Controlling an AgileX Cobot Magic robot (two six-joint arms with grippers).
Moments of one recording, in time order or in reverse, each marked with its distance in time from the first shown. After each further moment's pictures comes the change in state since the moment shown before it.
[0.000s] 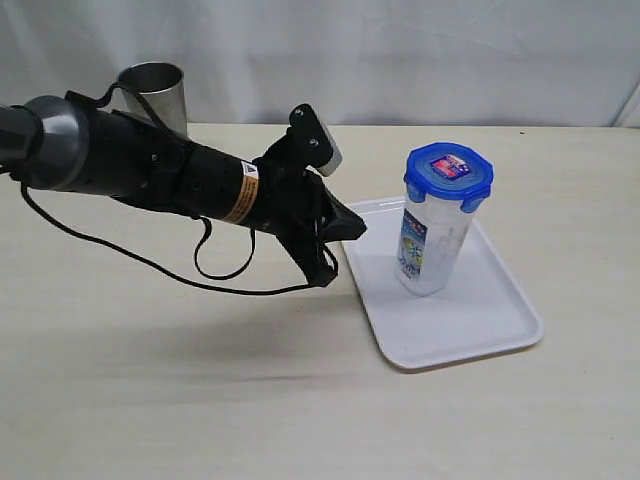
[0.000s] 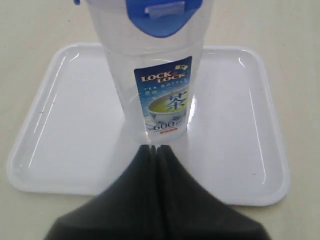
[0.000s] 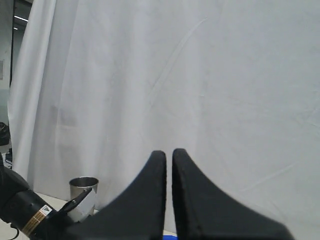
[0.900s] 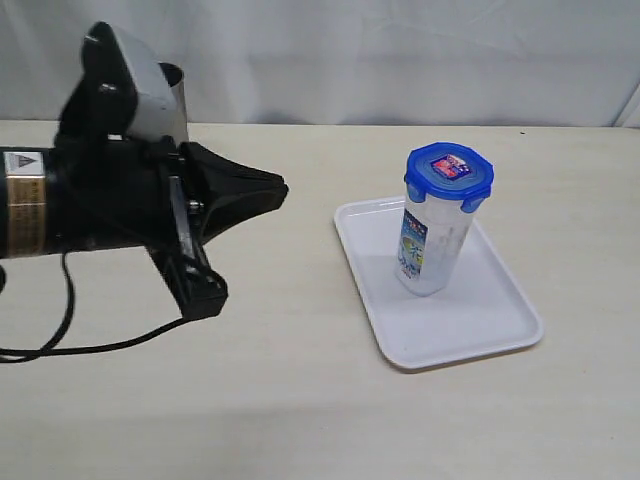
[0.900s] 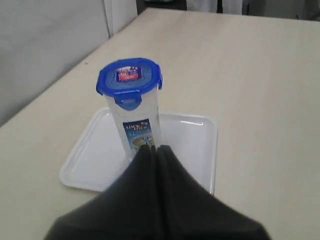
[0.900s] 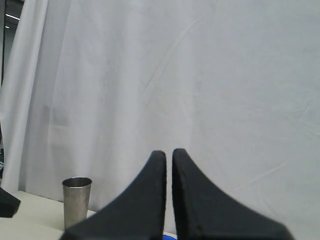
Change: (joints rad) left arm 0.000 -0.754 0.515 -0.215 0.066 0.051; right arm -0.023 0.000 0.000 0.000 0.000 0.000
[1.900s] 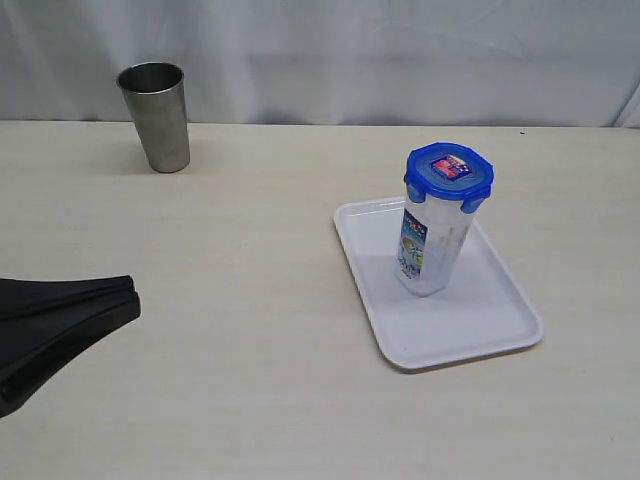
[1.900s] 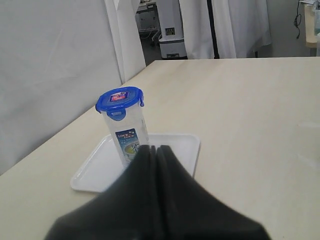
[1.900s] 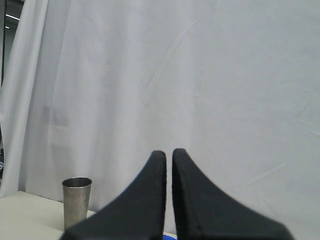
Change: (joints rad) left arm 0.000 -0.632 0.393 0.004 0.018 -0.048; right arm 0.000 0.000 0.000 0.000 0.000 0.000
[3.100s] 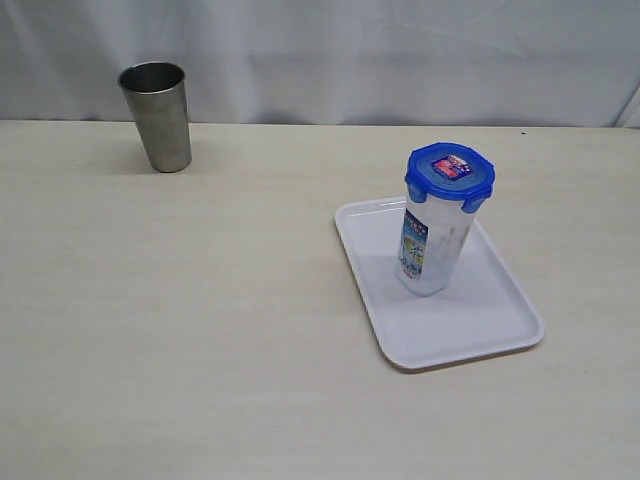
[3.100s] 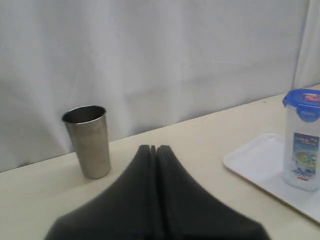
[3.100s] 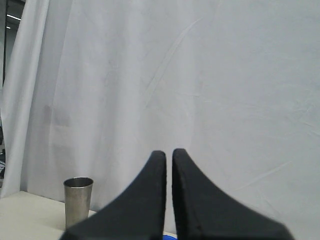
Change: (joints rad) left arm 0.161 -0.115 0.100 -1.238 0.322 1.022; right arm 0.000 0.000 0.000 0.003 0.000 0.000
